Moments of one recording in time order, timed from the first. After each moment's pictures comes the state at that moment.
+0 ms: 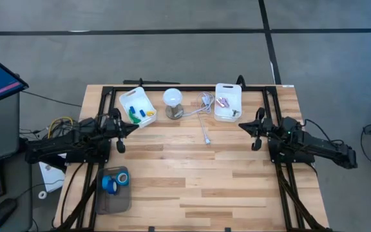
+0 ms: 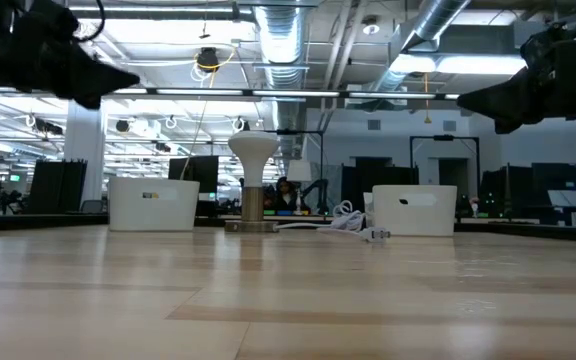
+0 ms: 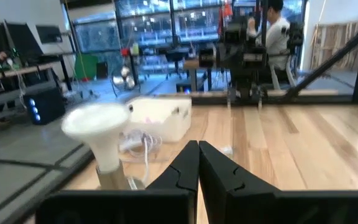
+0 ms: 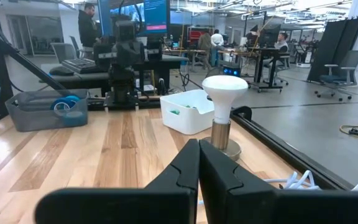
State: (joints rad) left arm 0.20 0.00 0.08 -0.07 -0.07 0.09; right arm -0.28 0.01 0.01 0.02 -0.05 -0.03
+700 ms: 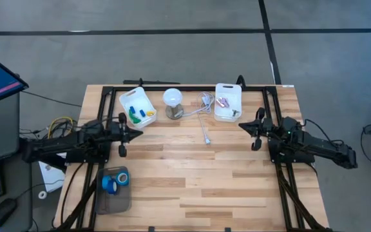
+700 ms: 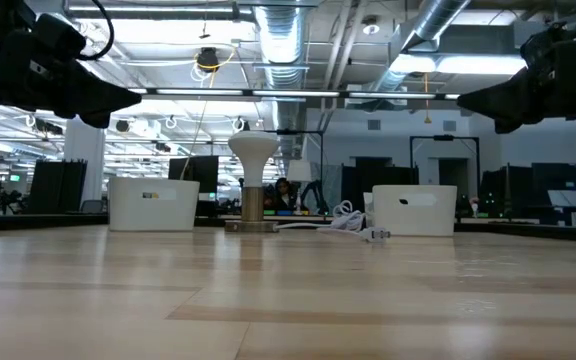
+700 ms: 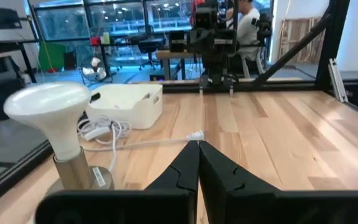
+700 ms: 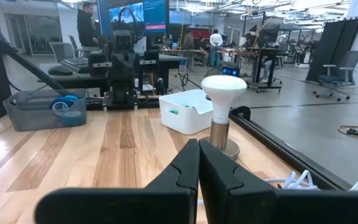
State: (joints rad) left arm 0.20 0.06 0.01 0.02 0.05 0.07; right arm -0.28 0.01 0.01 0.02 -0.05 -0.04
